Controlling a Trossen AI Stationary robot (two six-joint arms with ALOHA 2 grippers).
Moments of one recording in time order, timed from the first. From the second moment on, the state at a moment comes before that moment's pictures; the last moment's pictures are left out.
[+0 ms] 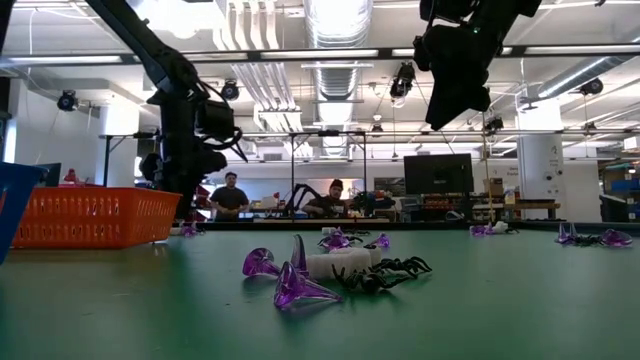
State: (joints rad) left arm 0.83 1.64 1.00 -0.82 0.04 -0.17; right arm -0.33 1.28 1.07 -0.78 -0.05 0.29
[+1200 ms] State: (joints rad) left arm 0.83 1.64 0.92 -0.69 0.06 -0.17; right arm -0.33 1.28 1.07 -0.78 -0.05 0.29
